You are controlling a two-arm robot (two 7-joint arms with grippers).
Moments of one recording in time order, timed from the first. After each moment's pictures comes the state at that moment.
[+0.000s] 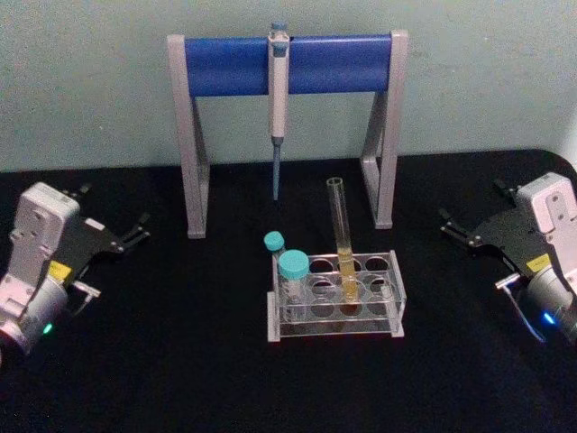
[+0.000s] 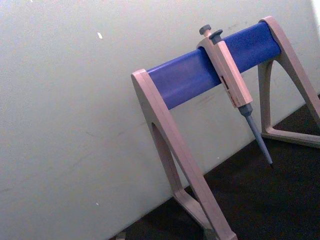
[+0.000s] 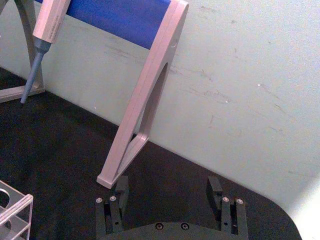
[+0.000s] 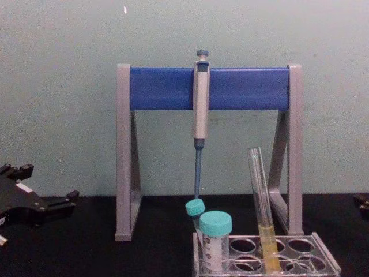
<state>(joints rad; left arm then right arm) -0.20 0.60 0.45 -1.41 -0.25 -0.12 0.03 0.20 0.60 -0.45 -1.41 0.25 -0.12 -0.03</state>
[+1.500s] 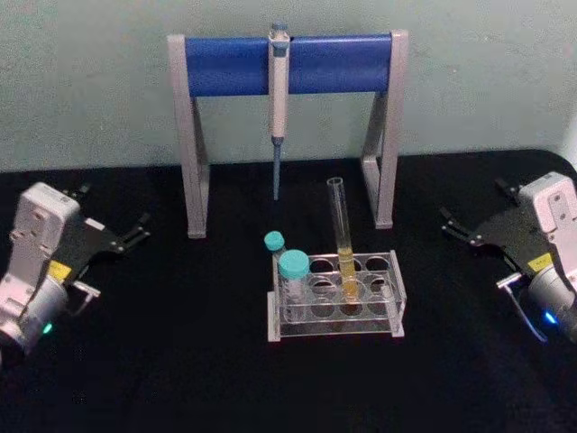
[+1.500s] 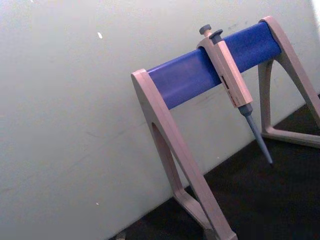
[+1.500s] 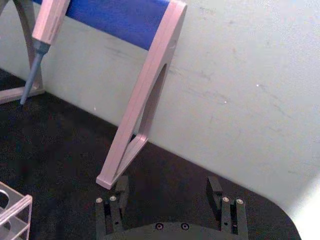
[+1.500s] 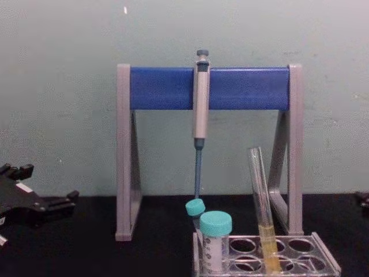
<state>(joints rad) -0.20 0.60 0.45 -1.41 -0.25 -0.12 0.03 0.19 0.60 -0.44 -1.42 0.25 -0.12 -0.02</state>
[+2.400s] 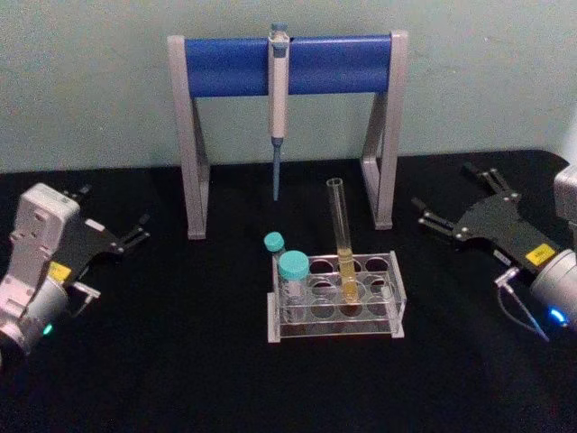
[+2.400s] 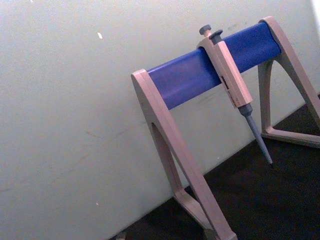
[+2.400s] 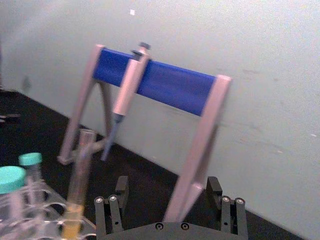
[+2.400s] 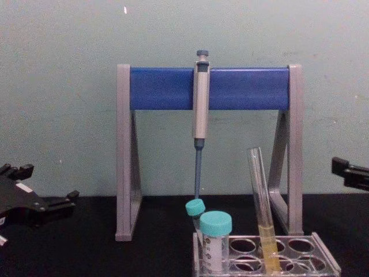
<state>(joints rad) -0.20 0.60 0.45 -1.41 -0.25 -0.12 0.03 0.12 0.62 -0.35 -1.56 0.41 -0.18 0.24</state>
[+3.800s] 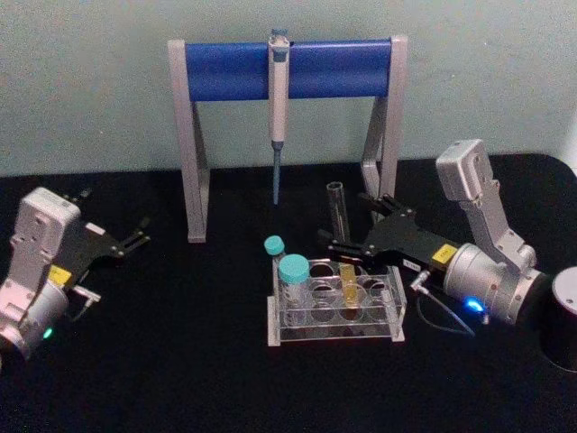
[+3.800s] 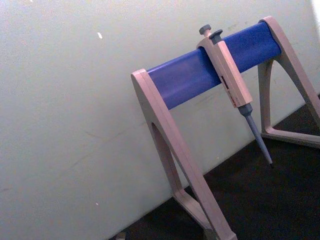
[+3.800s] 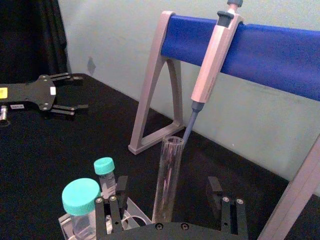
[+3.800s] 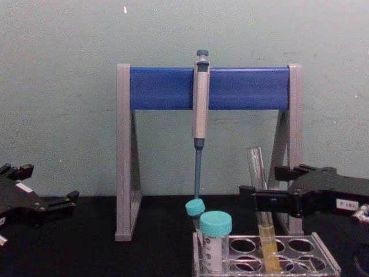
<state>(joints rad) -0.20 0.60 0.45 -1.41 -0.25 -0.12 0.03 0.28 0.46 -0.44 -1.49 0.38 0.11 0.45</state>
